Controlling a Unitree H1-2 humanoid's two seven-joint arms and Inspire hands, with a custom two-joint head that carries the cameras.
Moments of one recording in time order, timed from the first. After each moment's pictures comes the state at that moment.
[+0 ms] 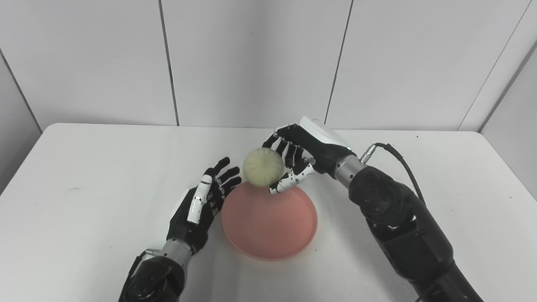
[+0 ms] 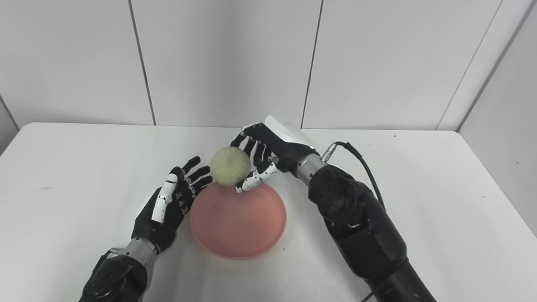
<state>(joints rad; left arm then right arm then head) -0.32 -0.05 -0.09 0.26 -0.19 0.08 -0.20 -0.65 -0.36 0.36 -0.04 -0.49 0.34 0.42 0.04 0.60</state>
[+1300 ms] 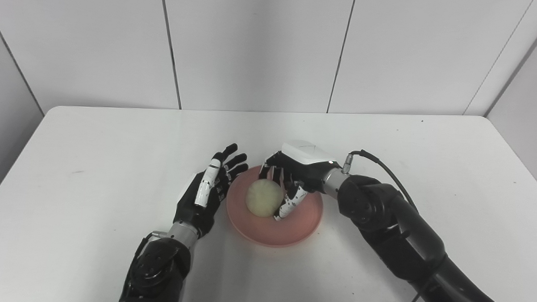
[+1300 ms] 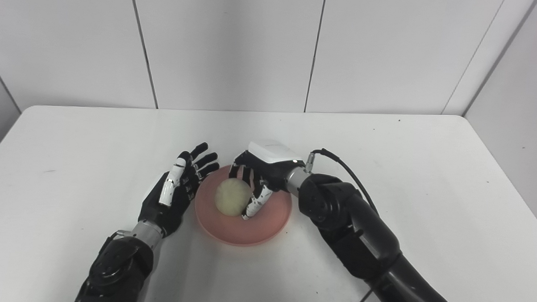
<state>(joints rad) -0.31 -0.06 -0.10 0.20 -0.19 0.16 -0.18 -0.63 -0.38 0.51 0.00 -0.68 0.28 0.53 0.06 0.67</state>
